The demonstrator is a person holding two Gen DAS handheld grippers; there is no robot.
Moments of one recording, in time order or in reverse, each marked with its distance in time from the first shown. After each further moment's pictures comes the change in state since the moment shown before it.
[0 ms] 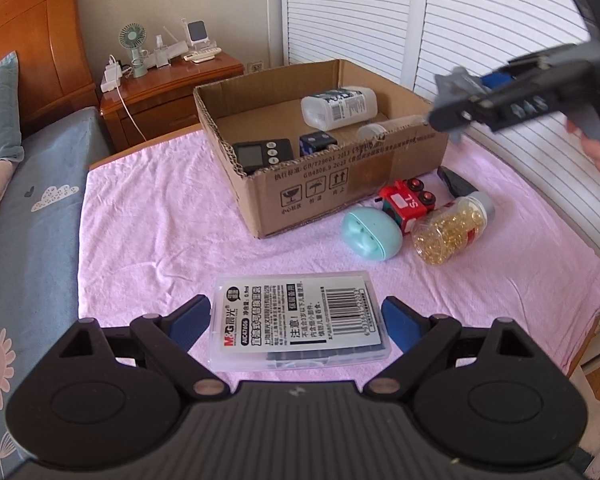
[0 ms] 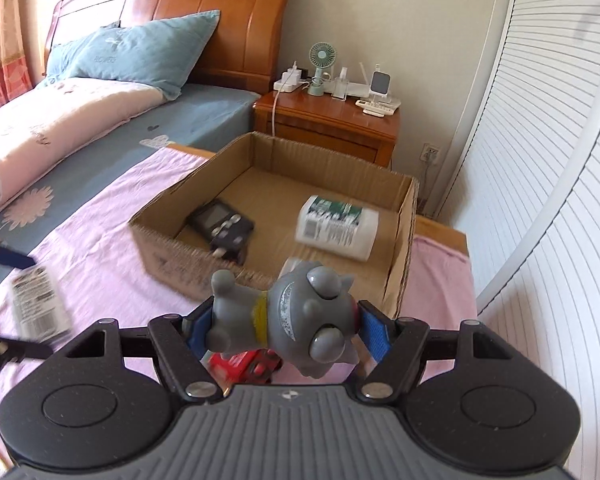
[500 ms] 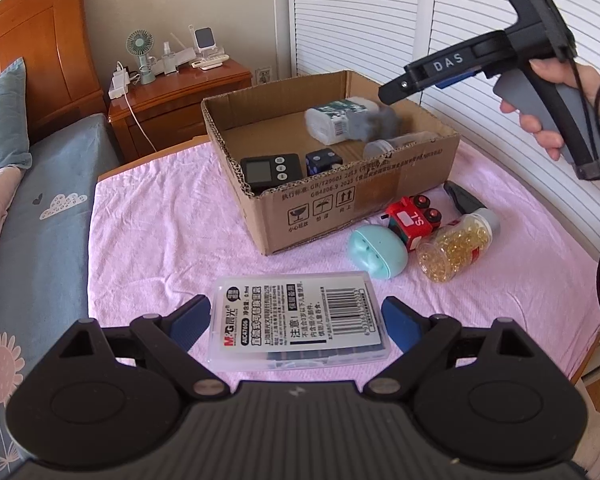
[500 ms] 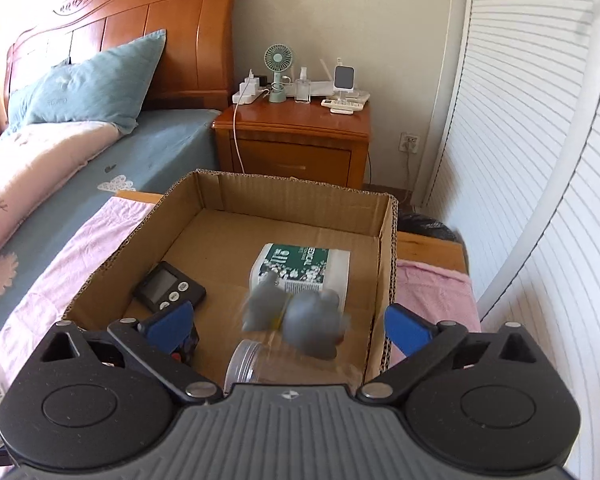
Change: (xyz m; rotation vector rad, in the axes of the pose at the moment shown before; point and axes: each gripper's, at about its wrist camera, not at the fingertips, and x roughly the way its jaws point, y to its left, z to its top) left arm -0.003 -0.002 0.013 0.003 -0.014 0.024; right arm 0.043 -0.035 0.033 0.164 -0.009 -0.007
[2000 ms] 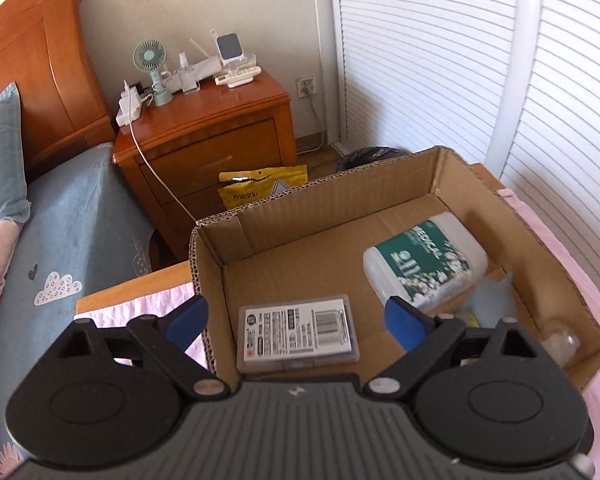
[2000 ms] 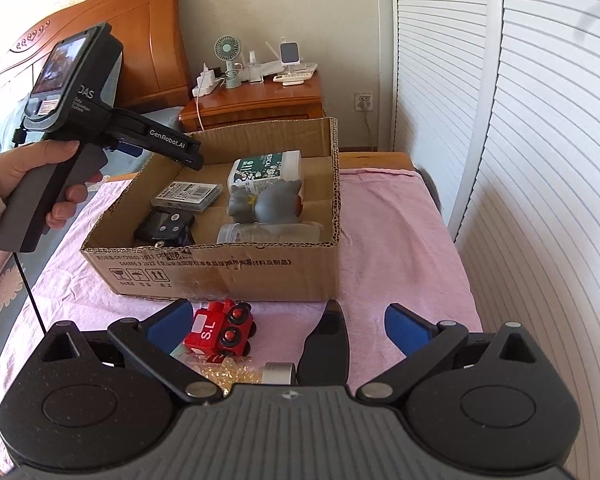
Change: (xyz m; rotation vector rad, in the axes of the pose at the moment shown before) left arm 0.148 0.015 0.180 -0.030 0.034 0.142; right arm -0.063 -0.004 -0.090 0.187 0.021 -0.047
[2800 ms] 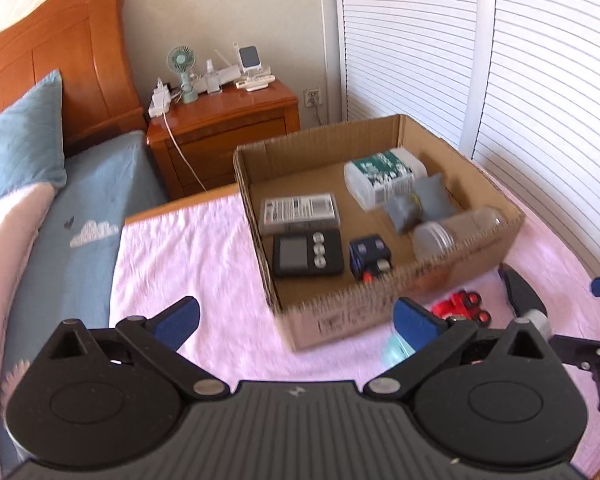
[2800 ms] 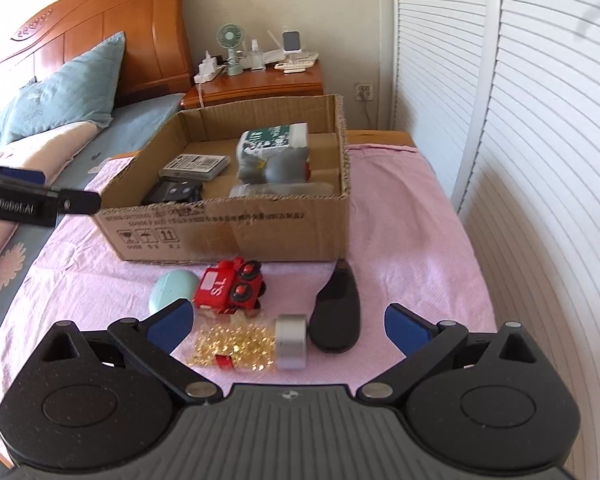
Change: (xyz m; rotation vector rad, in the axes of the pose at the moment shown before) left arm -0.113 0.002 -0.119 -0.068 -0.066 -0.001; right arm -0.002 0.011 -0.036 -0.014 0.026 0.020
